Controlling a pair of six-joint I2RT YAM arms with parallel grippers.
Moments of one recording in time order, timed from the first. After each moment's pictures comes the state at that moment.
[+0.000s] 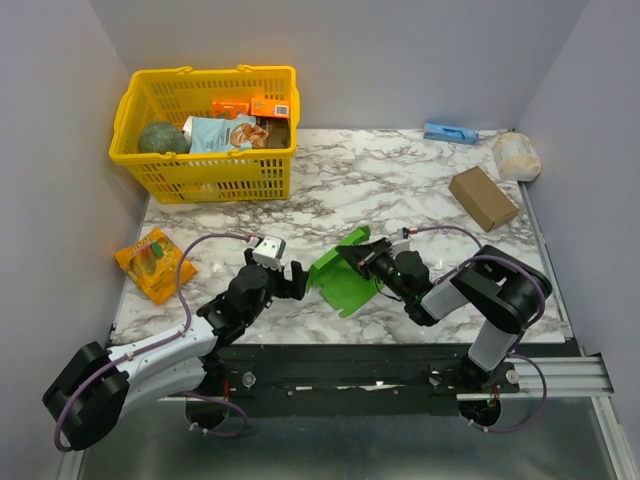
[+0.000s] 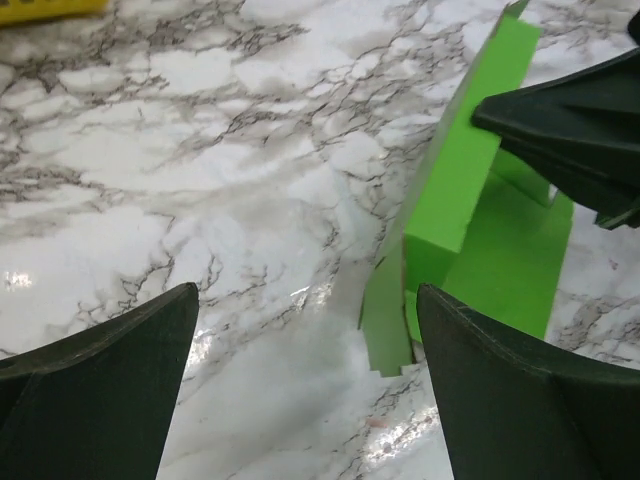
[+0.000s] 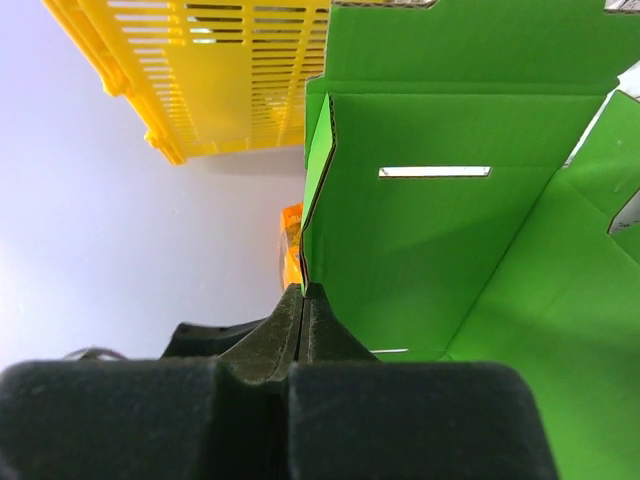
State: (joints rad) left arm -0.79 0.88 0.24 0.35 -0.28 -0.31; right arm 0.75 1.74 0.37 1.25 0.08 1.44
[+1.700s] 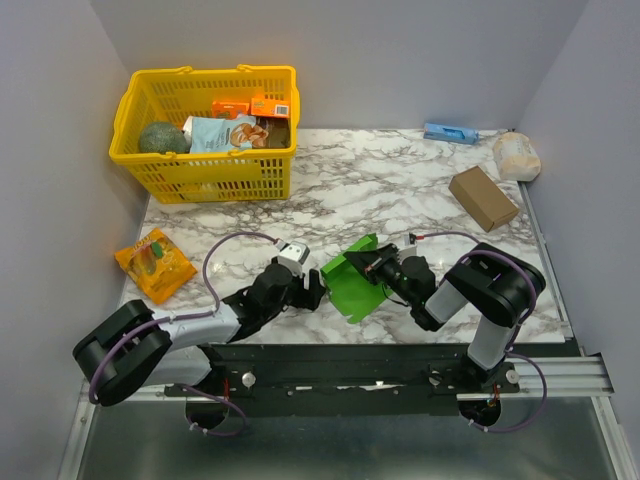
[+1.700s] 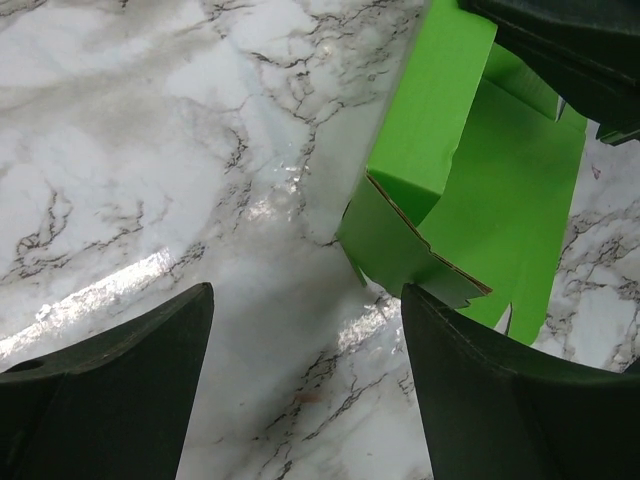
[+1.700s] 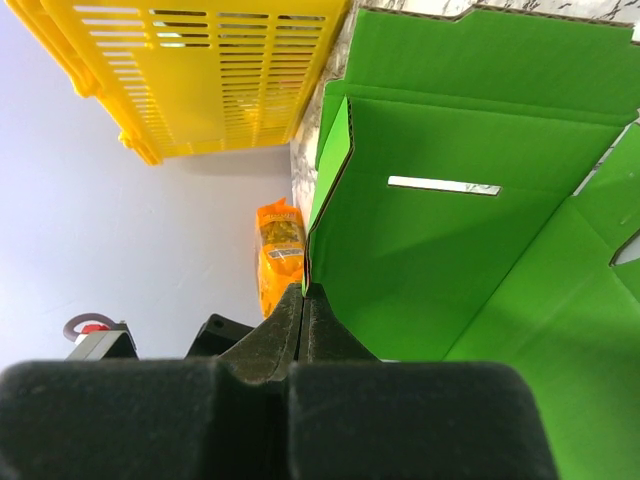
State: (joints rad) left arm -0.85 1.21 0.29 0.42 -0.14 -0.43; right arm 0.71 1.79 0.29 1.36 0.04 1.41
